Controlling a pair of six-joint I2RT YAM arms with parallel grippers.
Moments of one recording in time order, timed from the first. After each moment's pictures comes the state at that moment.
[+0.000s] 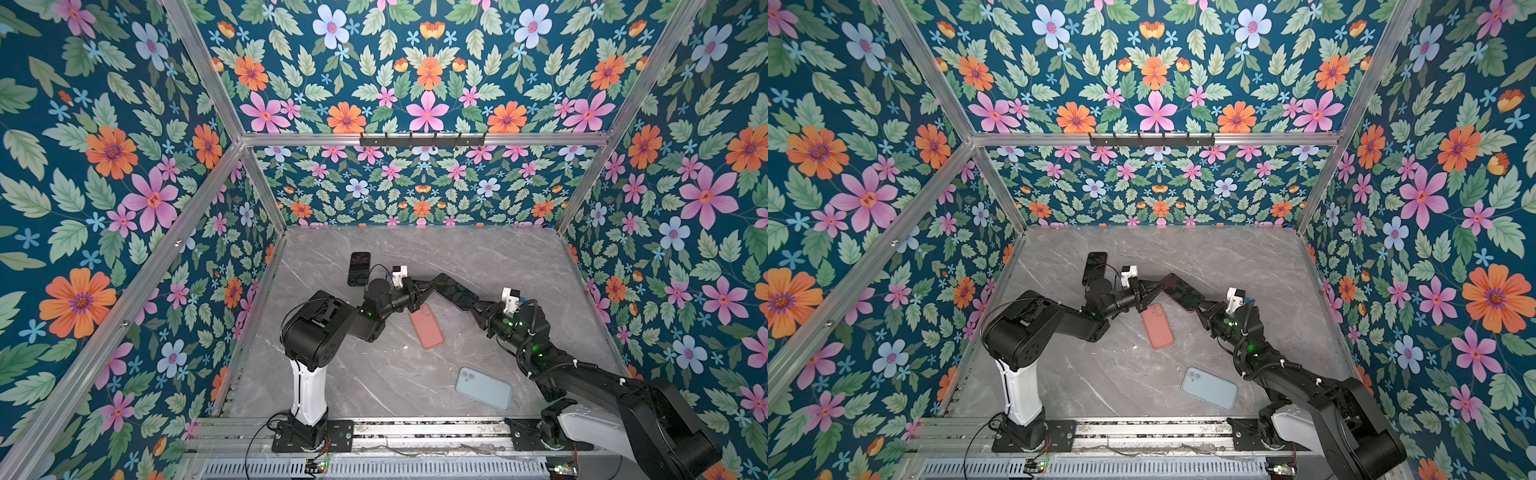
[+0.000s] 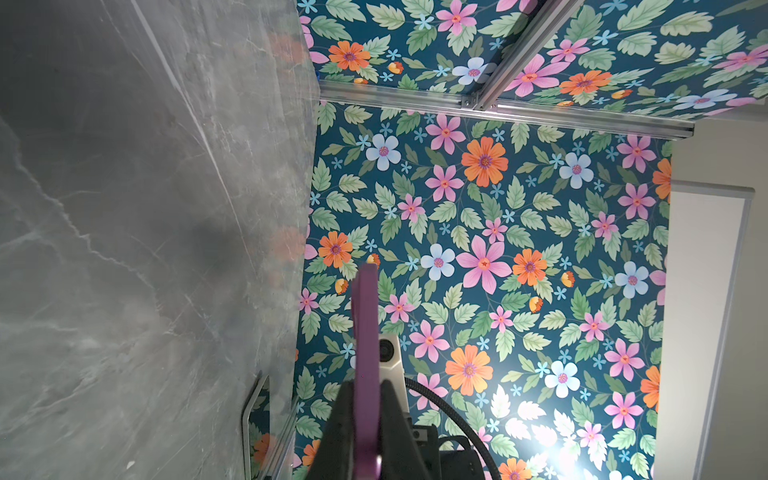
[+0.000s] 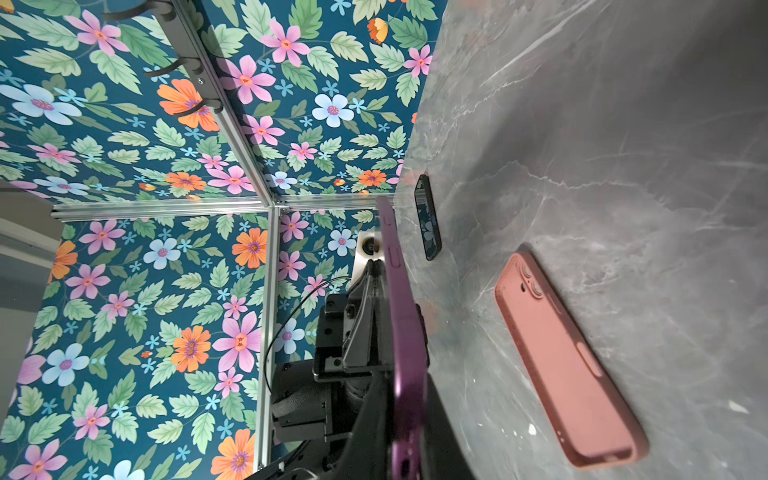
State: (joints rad) left arm -0.58 1.94 0.76 1.20 0.58 -1.65; right arm 0.41 1.14 0.29 0.69 -0.31 1.47
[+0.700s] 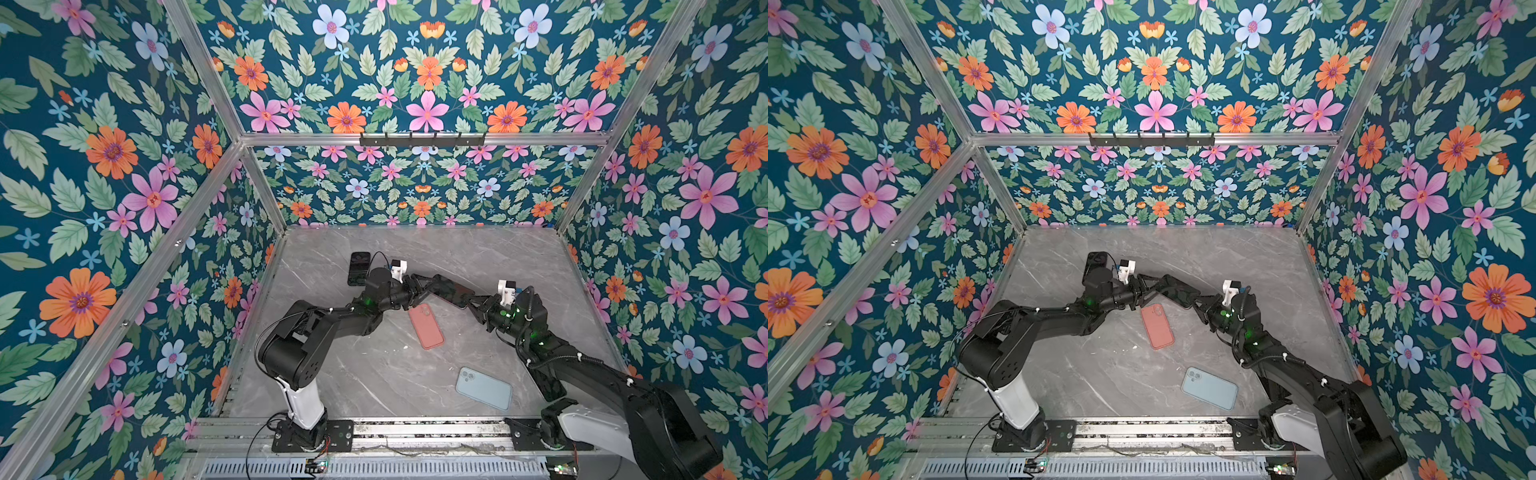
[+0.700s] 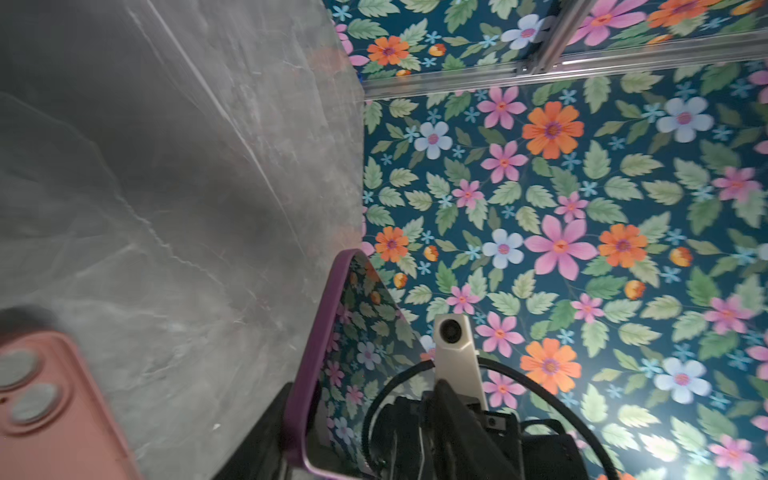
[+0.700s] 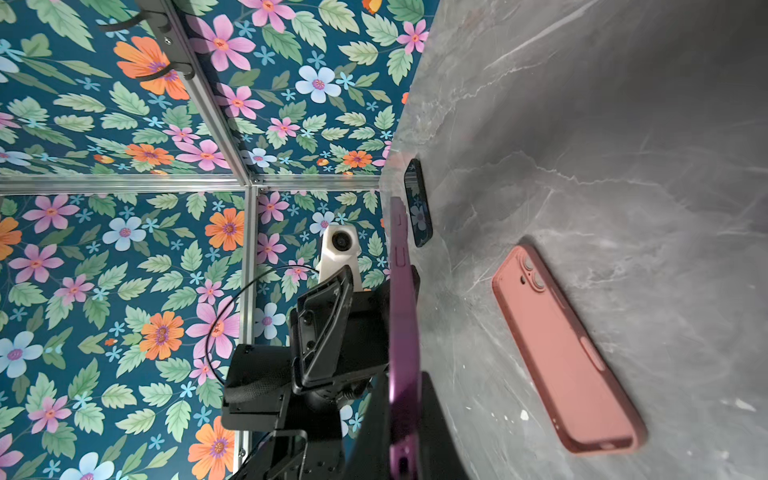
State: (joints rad) left arm -0.57 1.75 0.84 0.63 0.57 -1.27; right arm 0.39 1.18 0.43 0.48 -0.39 1.38
